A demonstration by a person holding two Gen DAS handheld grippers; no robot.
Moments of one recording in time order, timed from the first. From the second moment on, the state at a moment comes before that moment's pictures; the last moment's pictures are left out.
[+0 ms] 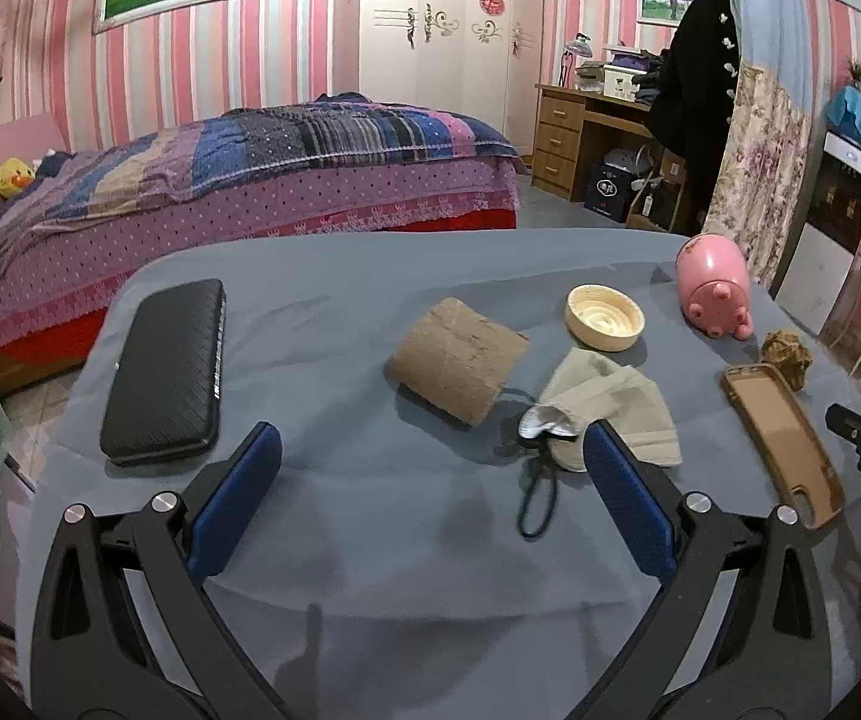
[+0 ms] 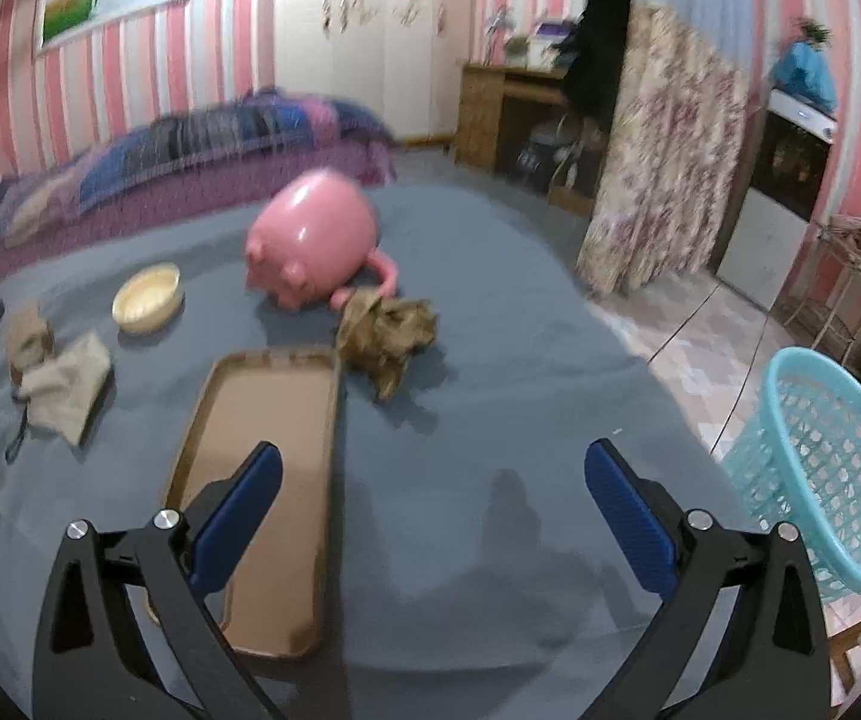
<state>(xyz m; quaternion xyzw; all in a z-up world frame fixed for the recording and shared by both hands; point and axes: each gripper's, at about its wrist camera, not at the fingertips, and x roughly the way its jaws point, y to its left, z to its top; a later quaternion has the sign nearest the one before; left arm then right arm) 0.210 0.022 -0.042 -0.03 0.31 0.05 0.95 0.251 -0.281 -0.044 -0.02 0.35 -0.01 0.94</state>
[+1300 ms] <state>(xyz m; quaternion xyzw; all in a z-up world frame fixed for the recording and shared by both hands) 0.292 -0.085 -0.069 0.05 0.39 -0.03 0.92 0.293 -0.313 -0.037 0.01 0.34 0.05 0.94</state>
